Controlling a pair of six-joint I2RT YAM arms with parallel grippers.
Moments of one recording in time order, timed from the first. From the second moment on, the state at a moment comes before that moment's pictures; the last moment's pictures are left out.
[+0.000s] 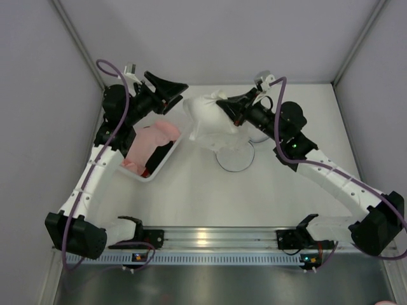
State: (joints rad) left arm -0.22 1.21 1.22 -0.01 0.48 -1.14; right arm 0.66 1.23 1.08 0.38 -0.25 0.26
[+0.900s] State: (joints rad) left arm -0.23 1.21 1.22 -0.06 0.46 -1.15; right arm 0.66 1.28 1.08 0.49 -0.26 0.27
